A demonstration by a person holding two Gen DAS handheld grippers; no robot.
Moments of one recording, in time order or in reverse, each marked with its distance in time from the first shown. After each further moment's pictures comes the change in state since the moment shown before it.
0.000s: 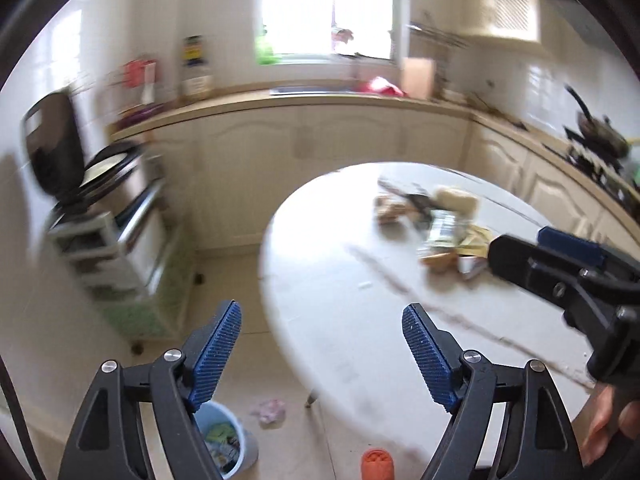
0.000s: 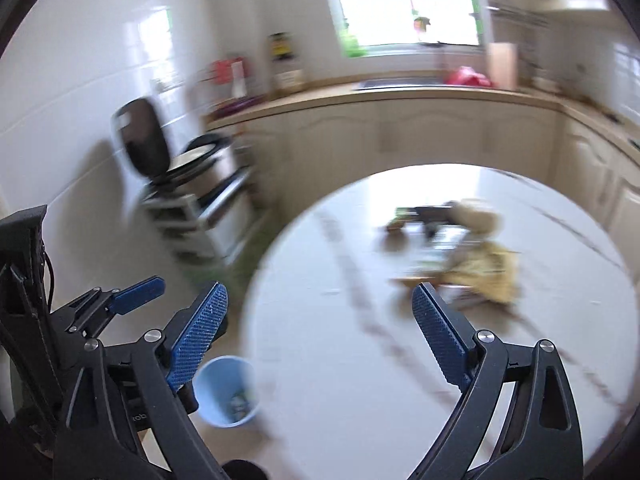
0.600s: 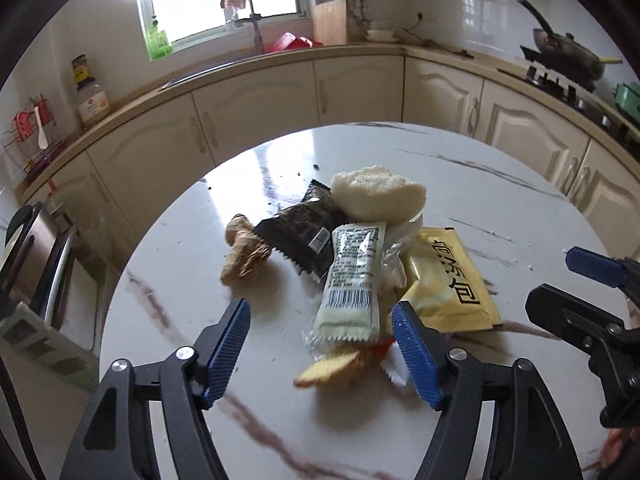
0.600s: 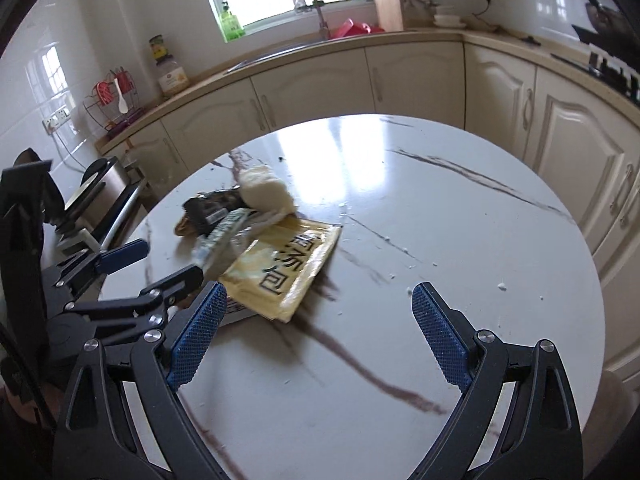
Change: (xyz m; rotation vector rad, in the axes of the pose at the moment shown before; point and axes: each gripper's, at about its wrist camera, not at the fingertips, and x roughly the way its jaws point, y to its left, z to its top) left arm 0.224 -0.076 0.101 0.223 0.150 -0.107; right arm 0.040 -0.168 -0.011 0.212 0.100 -0.155
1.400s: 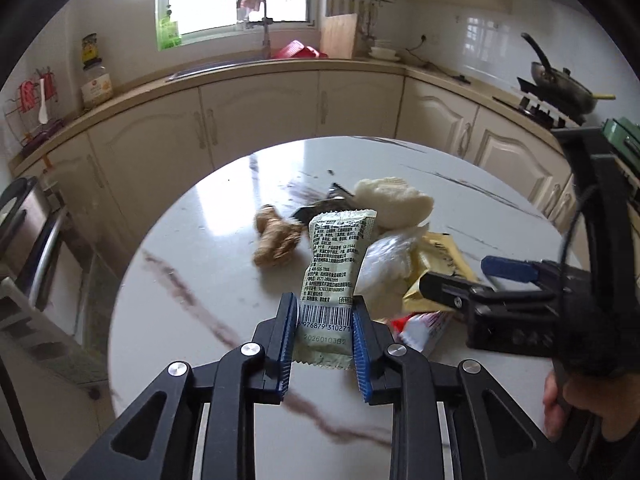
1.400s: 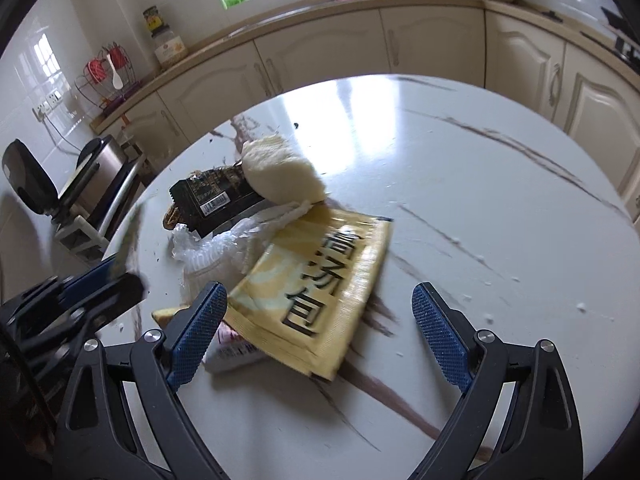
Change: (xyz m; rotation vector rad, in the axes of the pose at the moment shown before) left arm -0.018 0.044 -0.027 -0.100 -0.059 -0.078; right arm 0.069 0.030 0.015 -0.014 0.131 0.003
